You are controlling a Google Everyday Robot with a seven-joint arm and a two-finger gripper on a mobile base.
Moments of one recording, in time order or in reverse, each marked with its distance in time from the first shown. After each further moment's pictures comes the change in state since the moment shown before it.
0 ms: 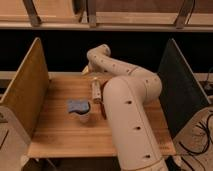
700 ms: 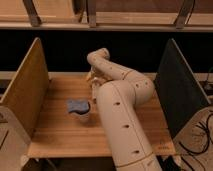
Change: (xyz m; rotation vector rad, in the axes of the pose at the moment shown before) arm 0.039 -0.027 0.031 0.098 0.165 0.102
